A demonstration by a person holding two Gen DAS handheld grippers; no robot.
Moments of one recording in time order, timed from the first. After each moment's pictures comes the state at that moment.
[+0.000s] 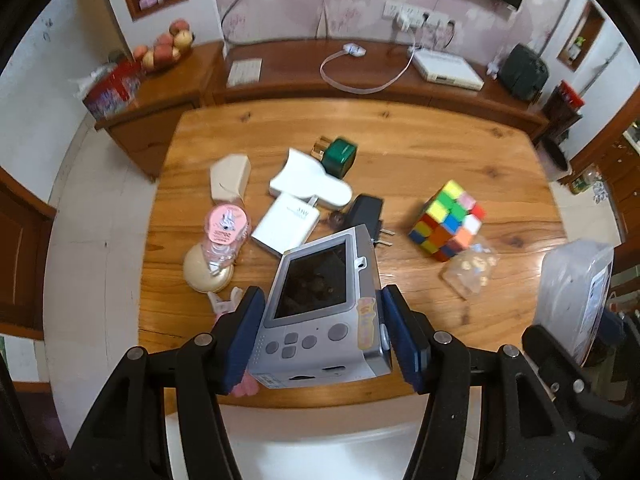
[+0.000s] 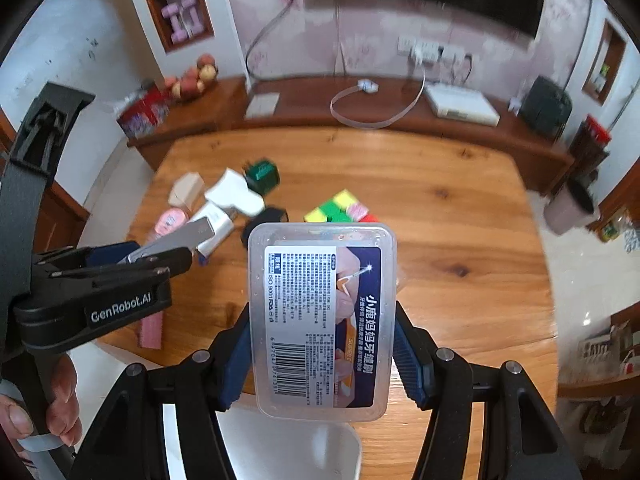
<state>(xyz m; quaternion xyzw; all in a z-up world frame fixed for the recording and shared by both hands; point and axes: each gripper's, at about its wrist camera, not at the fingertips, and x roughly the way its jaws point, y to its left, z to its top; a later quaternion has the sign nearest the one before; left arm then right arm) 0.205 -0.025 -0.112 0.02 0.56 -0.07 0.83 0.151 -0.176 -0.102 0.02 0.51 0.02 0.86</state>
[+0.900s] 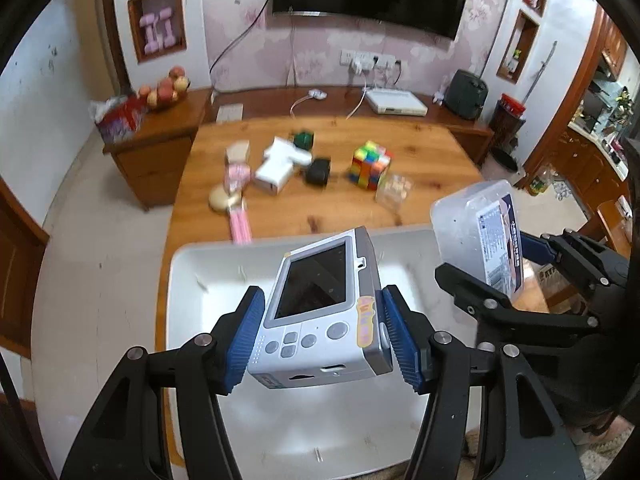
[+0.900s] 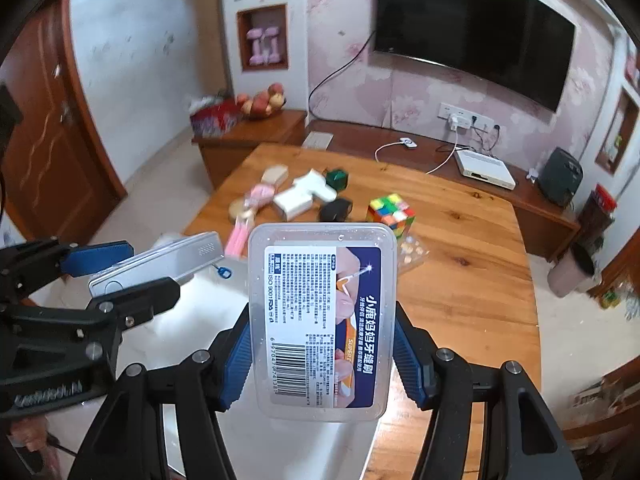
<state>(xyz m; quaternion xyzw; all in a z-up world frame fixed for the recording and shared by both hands) 0.019 0.006 -0.080 0.02 0.48 -0.13 0.87 -0.006 -0.130 -0.071 -0.06 0.43 0.10 0.90</state>
